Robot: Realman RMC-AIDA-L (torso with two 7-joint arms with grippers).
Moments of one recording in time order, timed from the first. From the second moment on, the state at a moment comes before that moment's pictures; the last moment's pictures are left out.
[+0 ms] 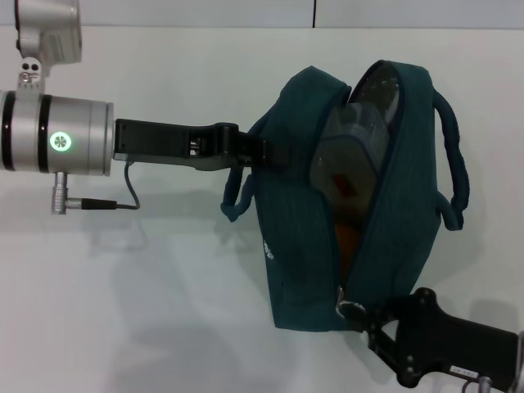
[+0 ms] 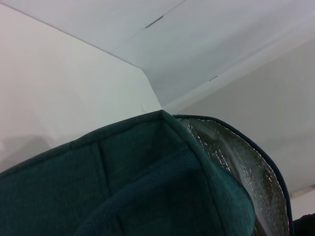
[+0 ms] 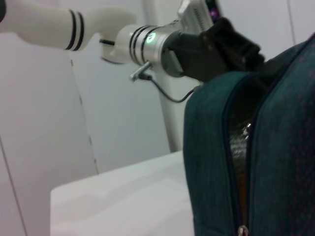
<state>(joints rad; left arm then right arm) -0.58 -2.08 0.87 0.82 1.90 1.67 -2.38 0.28 2.02 -1.97 -0.36 -0.71 -1.36 0.72</state>
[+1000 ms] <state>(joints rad) -0.58 -2.08 0.86 0.80 1.87 1.68 -2.28 0.30 2.02 -1.82 -0.22 -0.68 -1.64 0.71</state>
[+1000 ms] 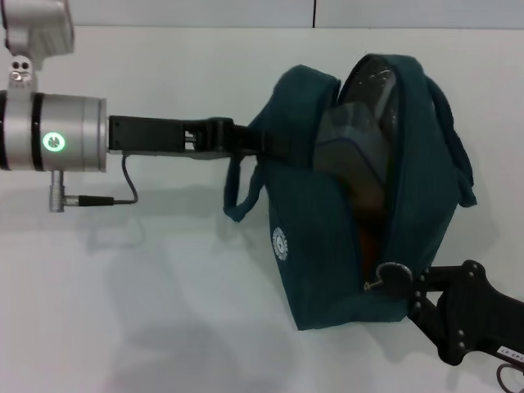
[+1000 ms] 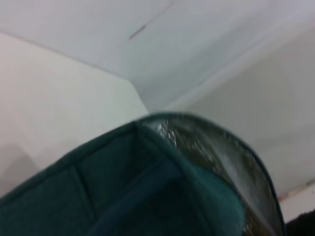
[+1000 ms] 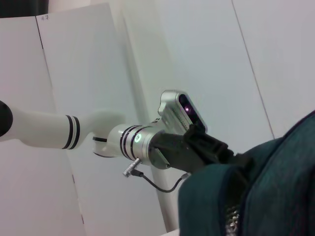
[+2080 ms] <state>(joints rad) -0.42 -2.08 0.82 0.81 1.57 1.83 -1.83 0.30 2.02 -1.81 -0.29 -0.66 -1.68 0.70</state>
